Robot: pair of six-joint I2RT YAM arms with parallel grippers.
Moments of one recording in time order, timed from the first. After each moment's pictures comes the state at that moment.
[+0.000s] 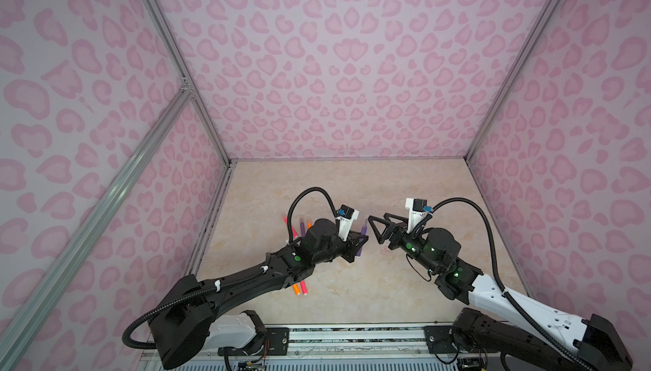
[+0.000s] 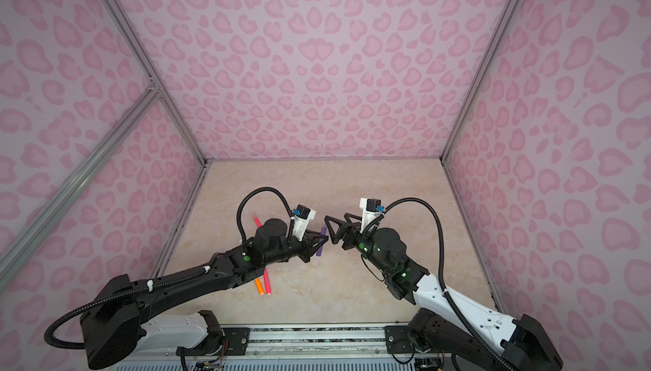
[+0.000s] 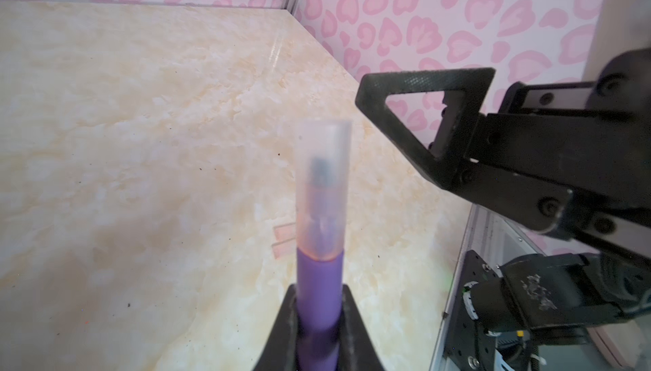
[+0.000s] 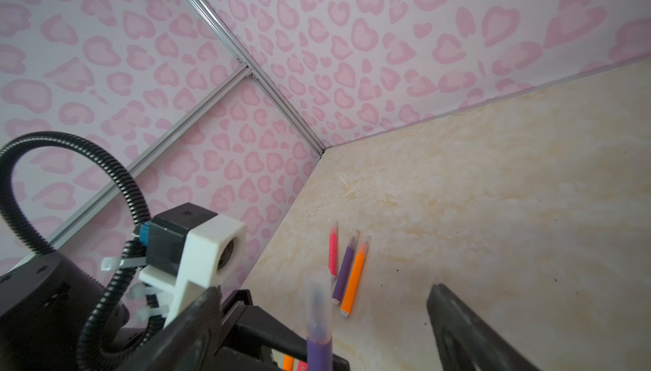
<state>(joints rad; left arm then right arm) -0.91 1.28 0.73 0.15 0.12 -0.39 0.76 0.95 0.52 0.36 0.04 0.69</state>
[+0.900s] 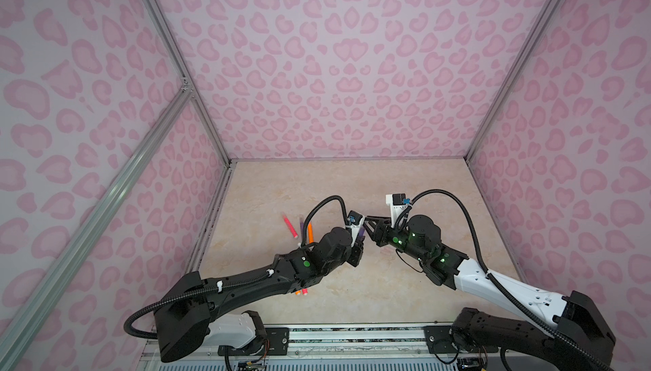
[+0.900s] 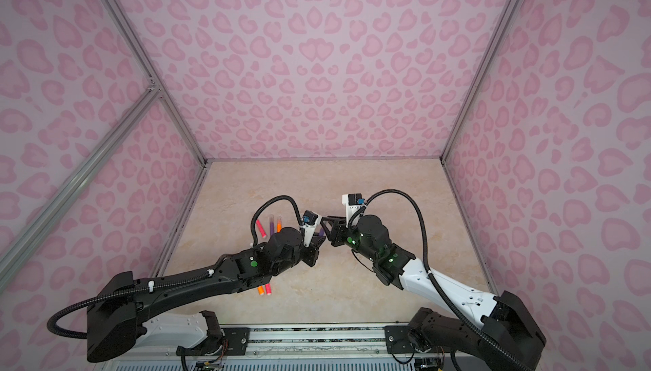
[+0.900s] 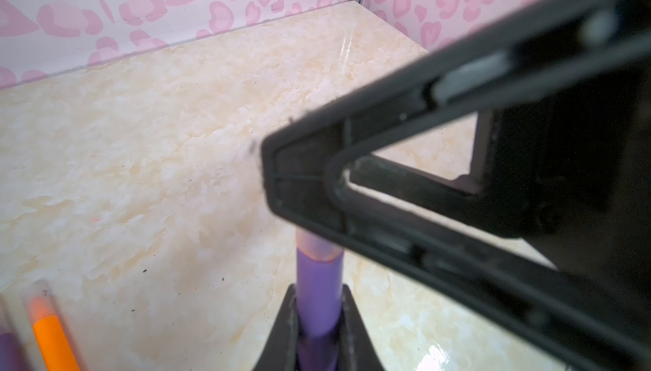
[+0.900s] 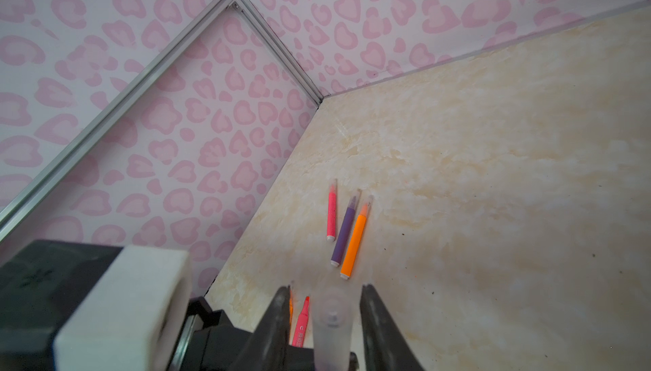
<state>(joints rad) -1.03 1.31 0.79 0.02 -0.24 -0.28 0.76 1.12 0.64 0.26 -0.09 0.68</state>
